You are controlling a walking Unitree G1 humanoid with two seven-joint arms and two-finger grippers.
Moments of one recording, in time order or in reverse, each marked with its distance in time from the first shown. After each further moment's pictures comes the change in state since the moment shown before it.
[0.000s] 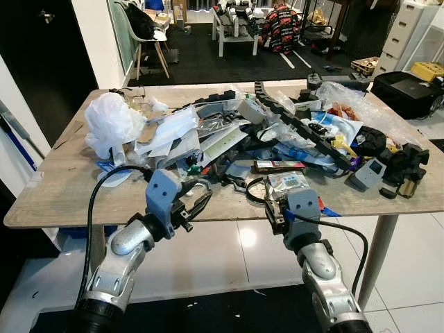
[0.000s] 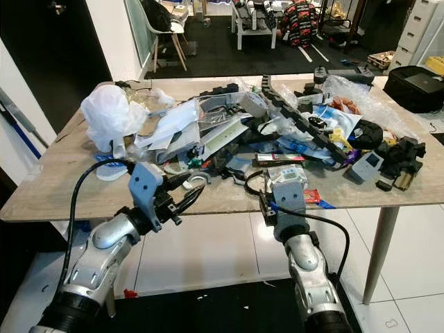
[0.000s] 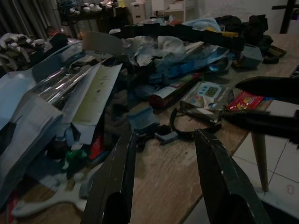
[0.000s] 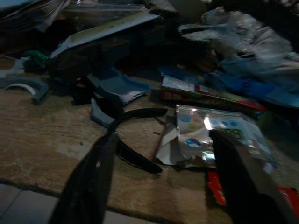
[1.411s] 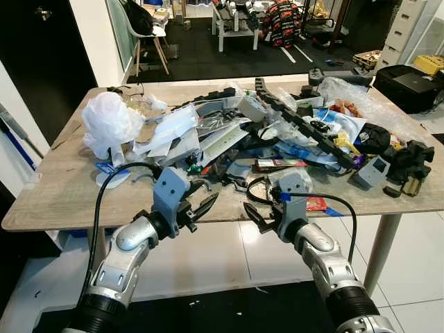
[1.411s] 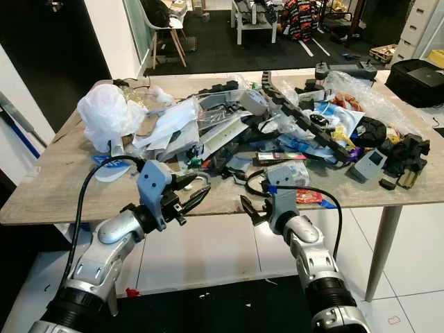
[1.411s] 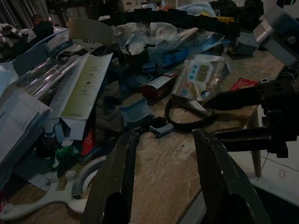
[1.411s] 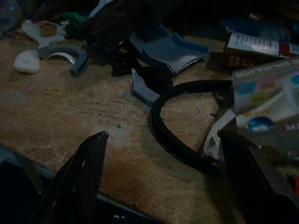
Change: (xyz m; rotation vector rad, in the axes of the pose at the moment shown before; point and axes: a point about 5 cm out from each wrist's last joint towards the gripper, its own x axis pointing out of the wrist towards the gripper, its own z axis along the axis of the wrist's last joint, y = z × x) left arm 0.004 -0.002 0.000 0.006 0.036 -0.027; right arm 0.025 -0.001 -0.006 0.131 0.195 0.248
